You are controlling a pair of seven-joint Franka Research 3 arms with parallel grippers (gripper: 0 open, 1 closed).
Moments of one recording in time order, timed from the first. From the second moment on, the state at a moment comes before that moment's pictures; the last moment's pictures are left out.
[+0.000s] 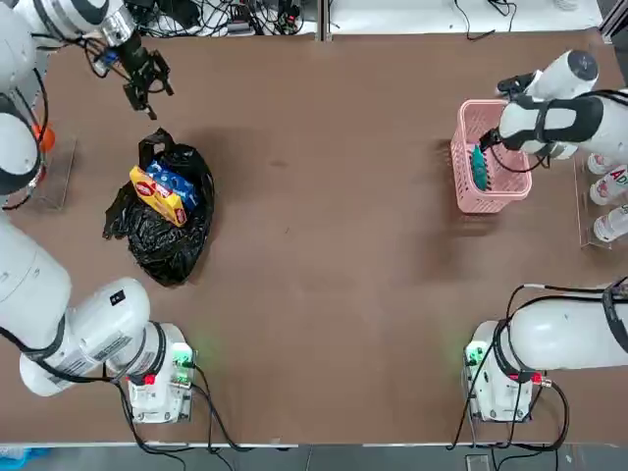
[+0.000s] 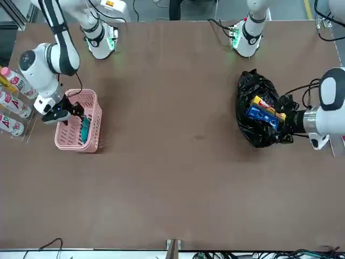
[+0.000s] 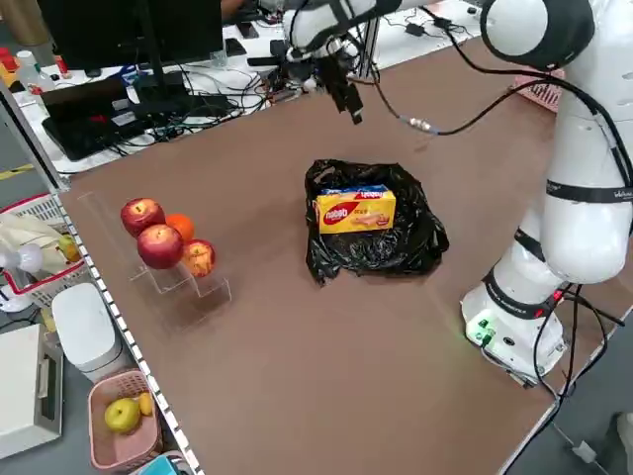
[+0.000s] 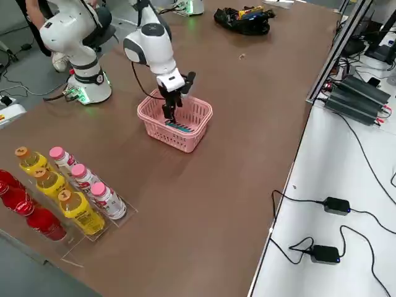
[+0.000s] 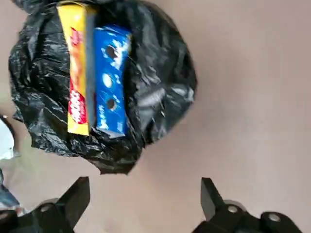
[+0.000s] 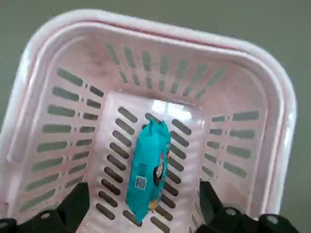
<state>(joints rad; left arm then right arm) 0.54 0.31 -0.55 -1.77 -0.06 1.74 -1.20 0.11 -0.05 -0.19 -2.60 0.10 2.74 -0.39</state>
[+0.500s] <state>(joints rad) 0.48 0.21 -0.60 -1.69 0.06 1.74 -1.17 0.11 0.03 -0.19 -2.68 0.10 2.98 -0.39</state>
